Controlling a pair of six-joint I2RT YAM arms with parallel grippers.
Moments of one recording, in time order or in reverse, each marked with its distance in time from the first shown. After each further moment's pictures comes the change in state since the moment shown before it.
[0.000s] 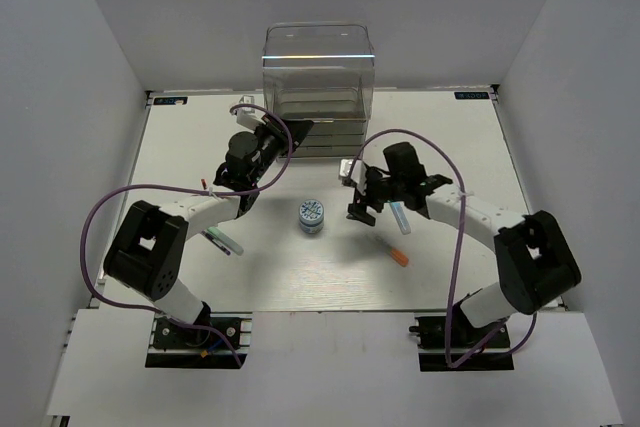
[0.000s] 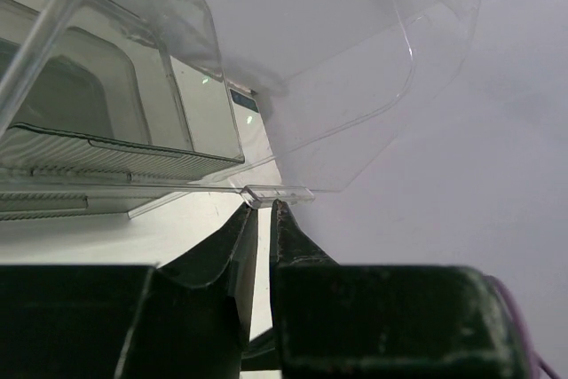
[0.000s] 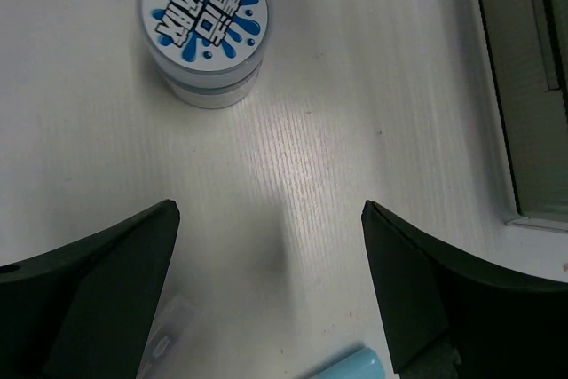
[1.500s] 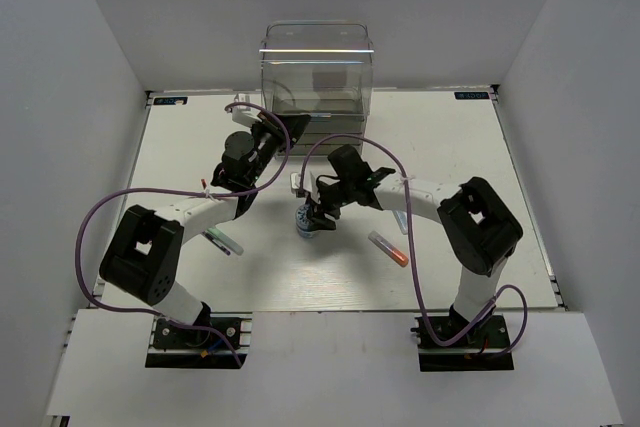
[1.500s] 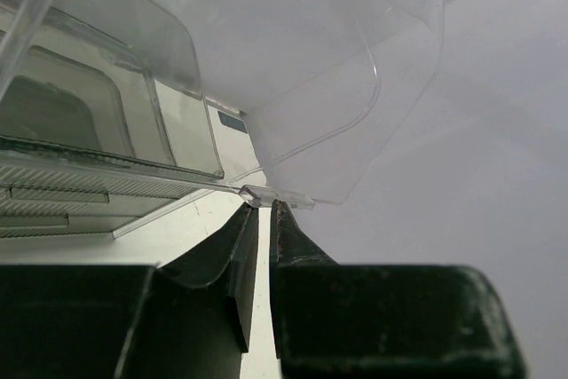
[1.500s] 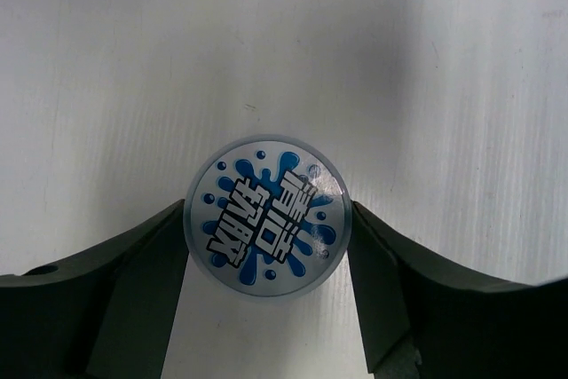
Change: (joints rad) left arm 0.000 -0.032 0.000 0.023 -0.028 0.007; right arm 0.233 0.365 0.262 0.019 -0.053 0.026
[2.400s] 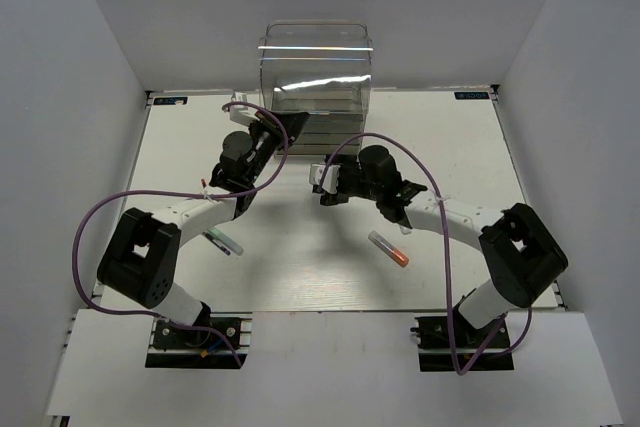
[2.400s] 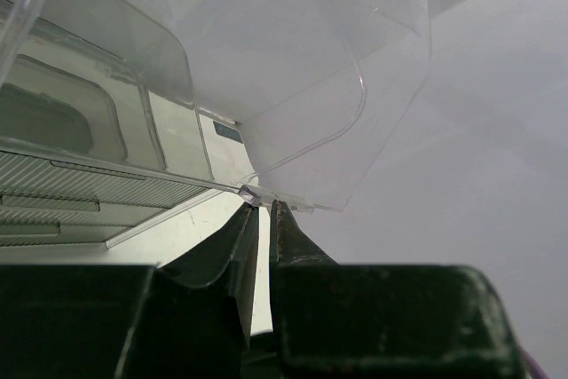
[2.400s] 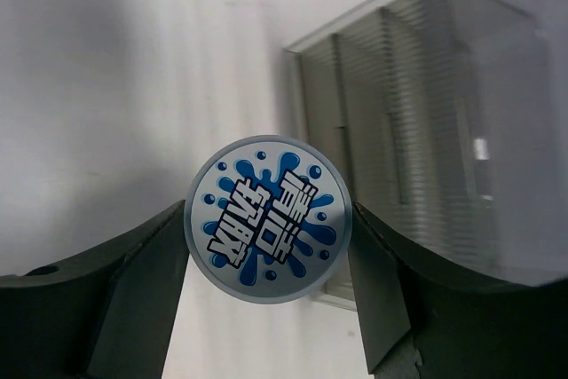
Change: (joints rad) left arm 0.000 -0.020 0.000 0.001 -0.017 0.000; right arm -0.030 -0.272 -0.243 0.394 0.347 -0.165
